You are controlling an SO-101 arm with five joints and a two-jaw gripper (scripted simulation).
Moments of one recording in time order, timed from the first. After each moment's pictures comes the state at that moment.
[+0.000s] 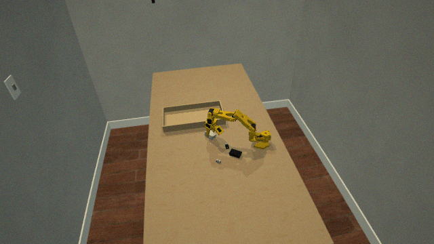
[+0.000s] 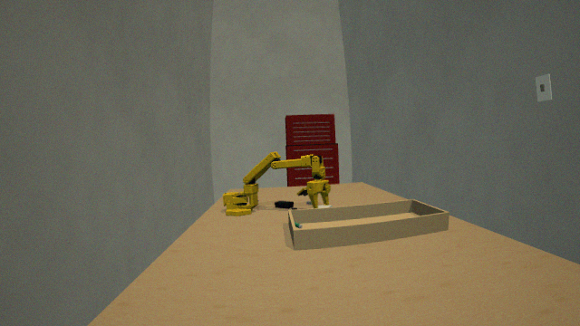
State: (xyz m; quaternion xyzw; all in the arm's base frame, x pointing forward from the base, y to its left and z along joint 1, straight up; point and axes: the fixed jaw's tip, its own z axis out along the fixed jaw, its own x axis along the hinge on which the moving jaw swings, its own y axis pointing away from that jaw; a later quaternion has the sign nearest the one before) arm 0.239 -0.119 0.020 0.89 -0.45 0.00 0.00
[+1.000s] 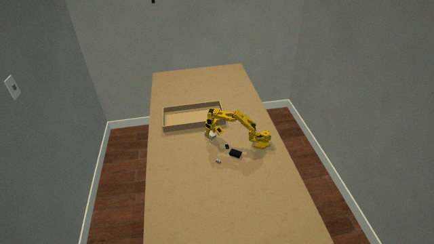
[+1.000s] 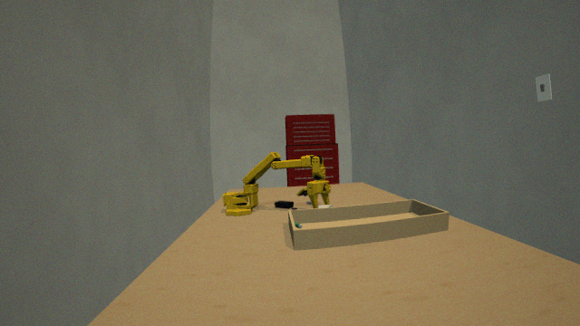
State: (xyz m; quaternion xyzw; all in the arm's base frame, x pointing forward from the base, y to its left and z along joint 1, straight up) arm 0.239 -0.118 0.018 0.89 -0.45 0.00 0.00
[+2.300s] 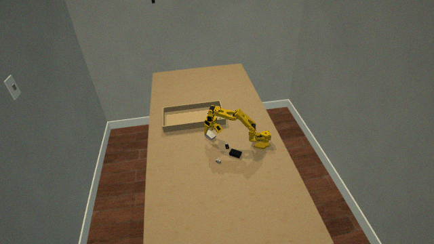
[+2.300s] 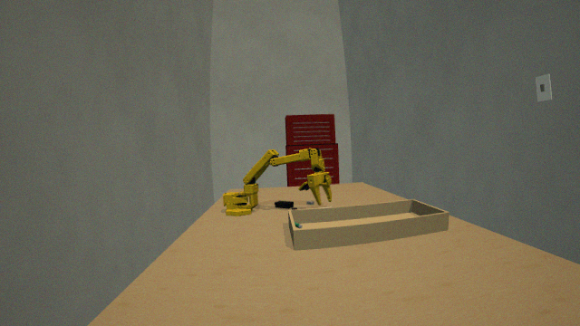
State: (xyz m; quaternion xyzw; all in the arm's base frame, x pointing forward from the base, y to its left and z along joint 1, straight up) arm 0.249 -0.118 0.043 0.89 -0.45 0.05 0.00
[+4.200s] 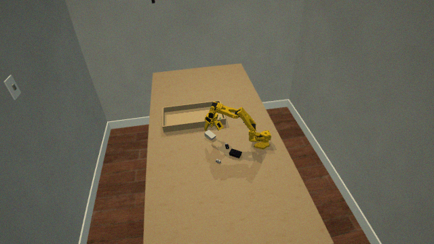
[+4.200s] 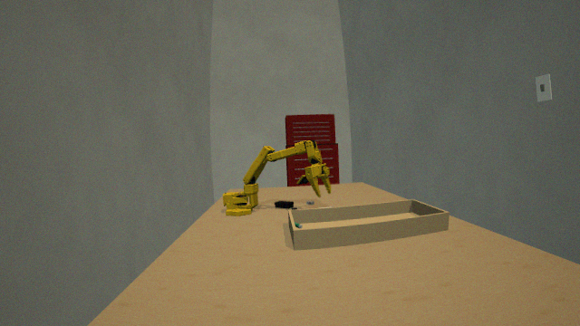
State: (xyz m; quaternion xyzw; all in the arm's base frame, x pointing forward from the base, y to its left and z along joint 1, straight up) arm 0.248 -0.118 0.068 0.89 -0.45 0.09 0.00
